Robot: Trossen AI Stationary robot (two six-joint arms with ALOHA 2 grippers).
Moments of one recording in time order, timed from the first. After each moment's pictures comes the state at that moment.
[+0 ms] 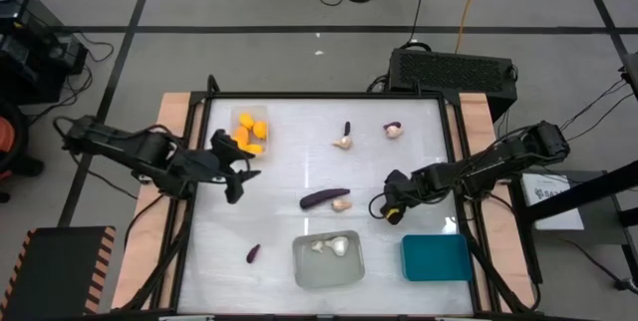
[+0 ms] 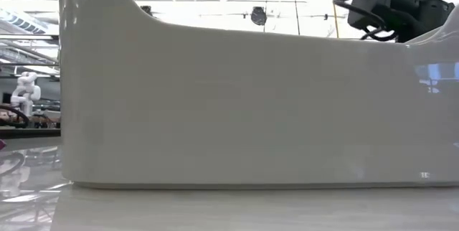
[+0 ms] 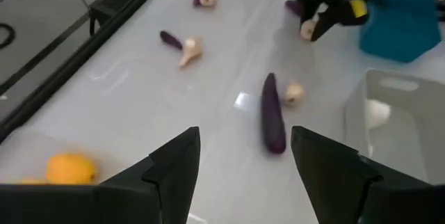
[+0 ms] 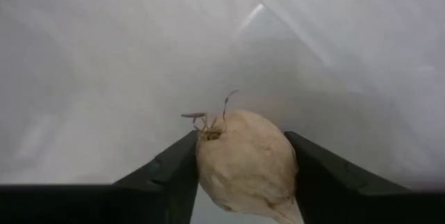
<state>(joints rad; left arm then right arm) -0.30 0.95 1.04 -0.83 -0.47 -0.50 0.20 1.34 0.58 -0.52 0.04 1.04</state>
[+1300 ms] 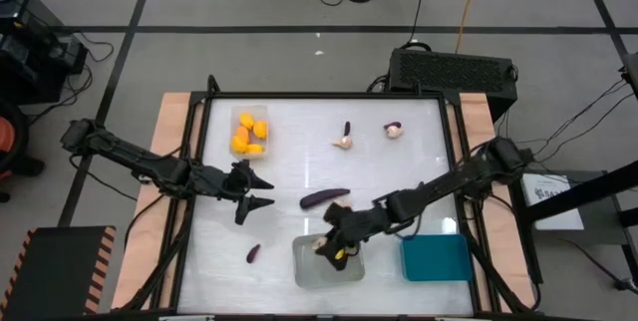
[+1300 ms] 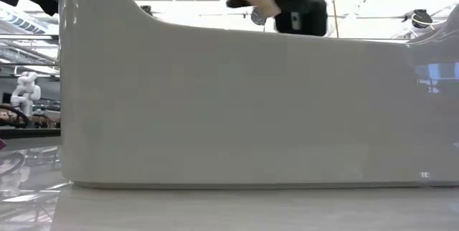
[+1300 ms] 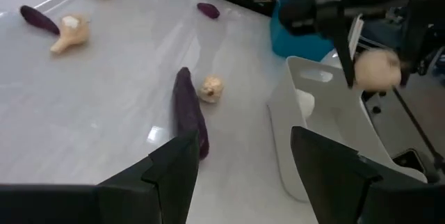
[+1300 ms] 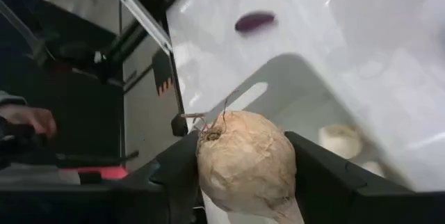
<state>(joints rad) -0.30 0.87 0.41 0.07 -0.22 -0.46 0.39 1.76 1.23 -0.08 0.02 1.01</state>
